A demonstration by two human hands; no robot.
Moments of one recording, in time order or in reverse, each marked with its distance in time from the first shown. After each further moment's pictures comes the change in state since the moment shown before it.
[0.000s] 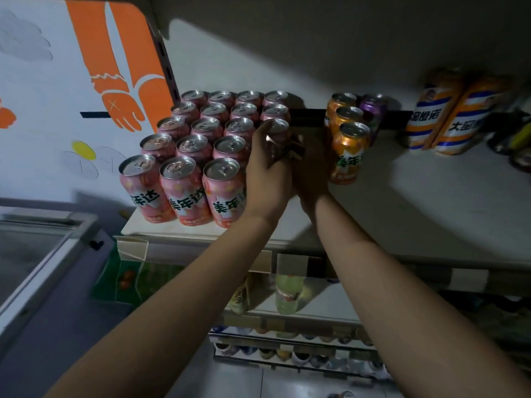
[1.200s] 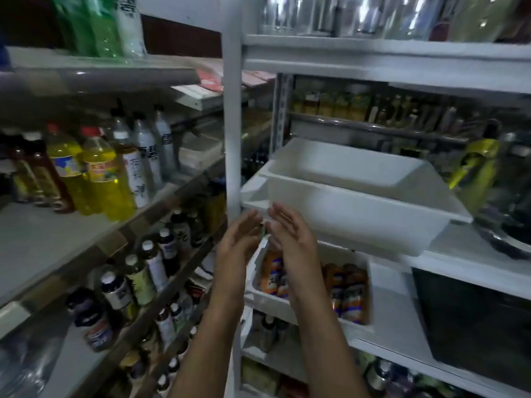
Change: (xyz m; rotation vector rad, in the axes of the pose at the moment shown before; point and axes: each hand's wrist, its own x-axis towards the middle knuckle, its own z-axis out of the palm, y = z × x) left_hand -0.458 0.009 0.345 -0.335 -1.201 -0.371; right_hand -0.491 -0.073 -0.440 0.048 1.213 -0.124
